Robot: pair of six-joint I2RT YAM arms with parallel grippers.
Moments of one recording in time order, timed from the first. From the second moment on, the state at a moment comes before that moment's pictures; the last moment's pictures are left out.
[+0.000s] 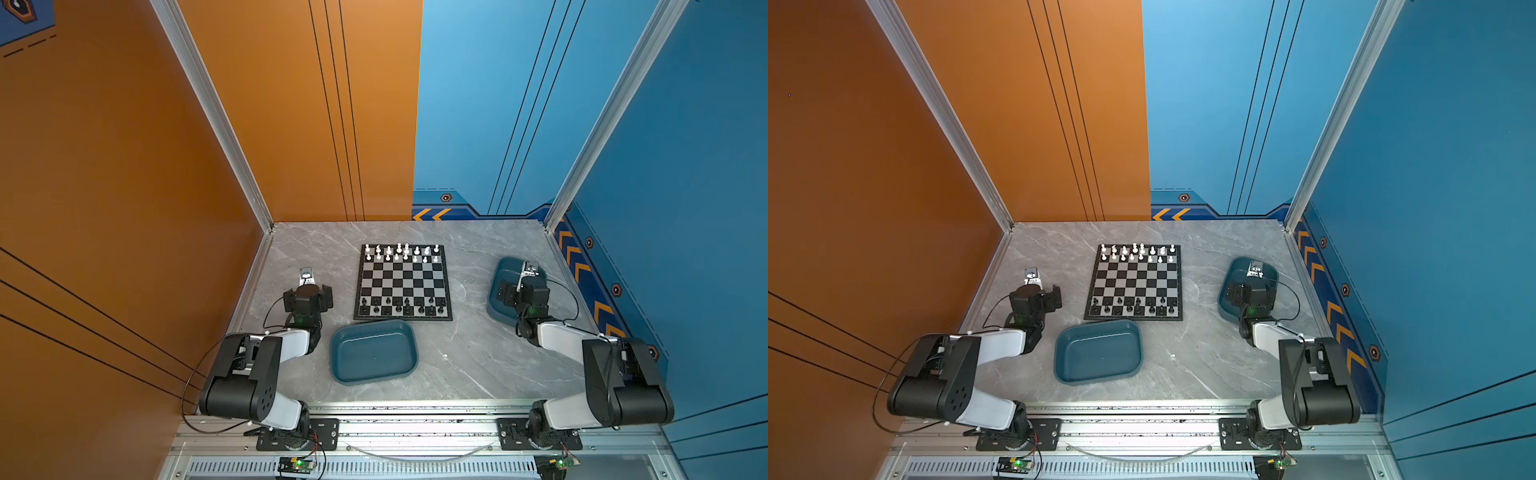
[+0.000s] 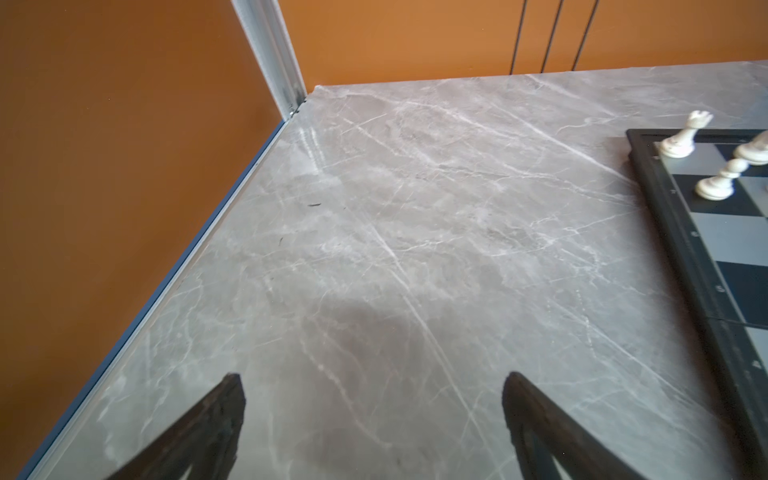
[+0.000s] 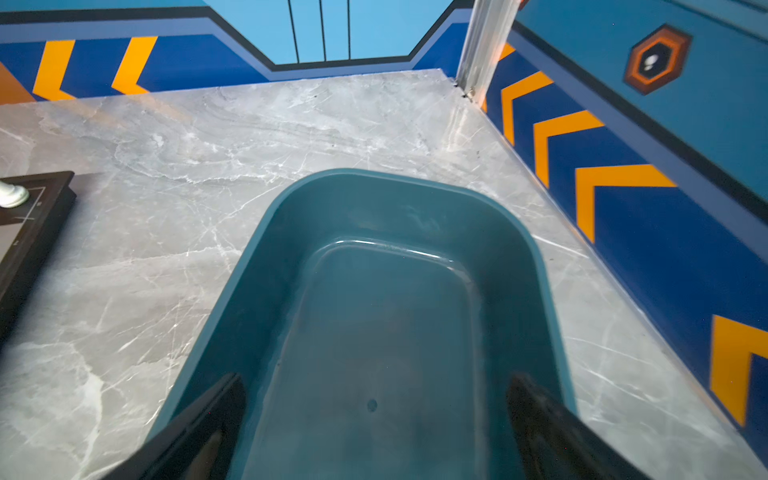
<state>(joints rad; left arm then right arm) -0.09 1.50 0.44 0.63 -0.38 -0.02 0.05 1.47 0.51 0.47 0.28 0.09</state>
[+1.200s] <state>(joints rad) -0.05 1.55 0.38 0.82 -0.27 -0.02 0.03 1.53 0.39 0.75 0.20 0.07</state>
